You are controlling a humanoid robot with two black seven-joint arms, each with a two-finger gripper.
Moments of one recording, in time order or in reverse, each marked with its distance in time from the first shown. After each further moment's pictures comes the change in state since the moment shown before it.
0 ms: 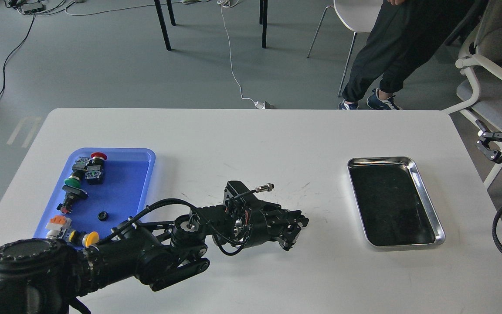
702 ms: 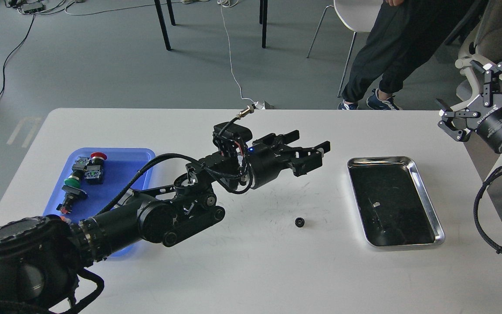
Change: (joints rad) left arm -0.125 0.000 -0.310 -0.066 -0.342 0.066 0.045; right arm 0.063 -0.057 -0.084 0.384 -0.188 -0.121 -0.014
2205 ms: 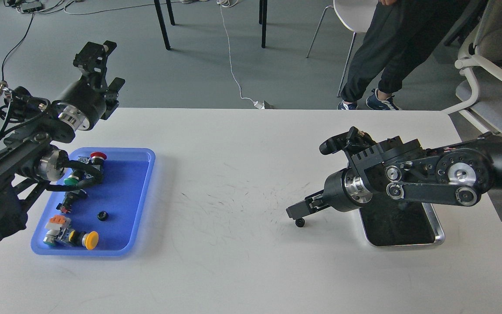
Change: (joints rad) left arm 0.154 0.560 -0.325 -0.078 -0.992 -0.144 -0.029; right arm 0.900 0.384 -1.412 0.221 -0.799 0.003 -0.109
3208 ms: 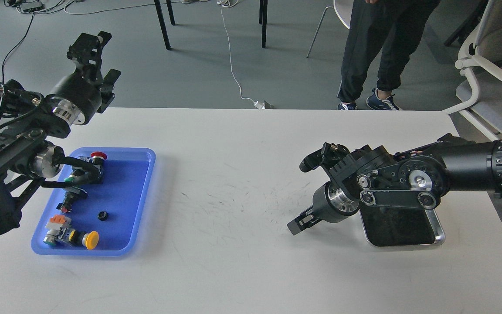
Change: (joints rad) left arm -0.001 0.033 -0.005 -0.058 0.002 0.025 0.000; right arm 0.001 0.153 -0.102 -0.124 0.005 0.068 0.002
